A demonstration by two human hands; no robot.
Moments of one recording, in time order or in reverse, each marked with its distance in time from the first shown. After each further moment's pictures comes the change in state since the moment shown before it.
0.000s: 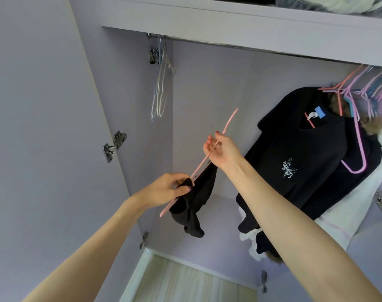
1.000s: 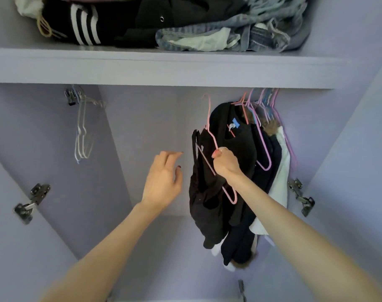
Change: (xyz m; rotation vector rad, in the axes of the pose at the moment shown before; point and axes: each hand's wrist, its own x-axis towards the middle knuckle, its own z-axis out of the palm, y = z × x) left_hand 0.099 0.121 0.079 0.428 0.583 0.492; right_hand -0.052 -0.133 -0.107 -1.285 0.429 -0.470
